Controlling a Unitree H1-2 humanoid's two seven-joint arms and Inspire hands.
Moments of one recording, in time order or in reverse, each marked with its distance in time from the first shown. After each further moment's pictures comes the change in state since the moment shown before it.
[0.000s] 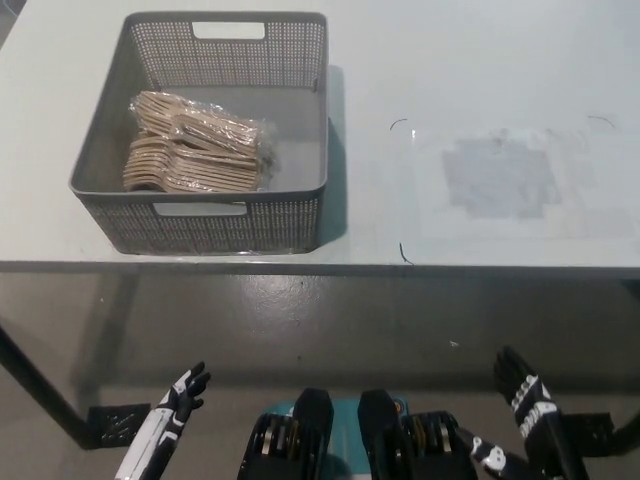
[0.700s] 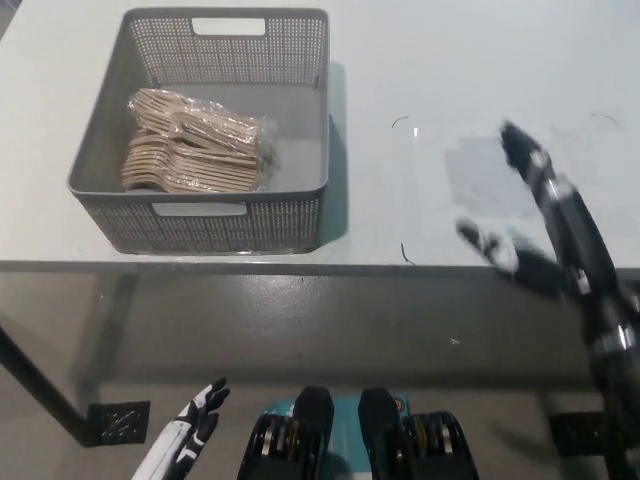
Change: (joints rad) left_arm 0.014 0.038 -0.077 -0.029 0.048 0.000 0.002; right_arm -0.375 -0.106 -0.020 -0.279 -0.153 0.224 -0.018
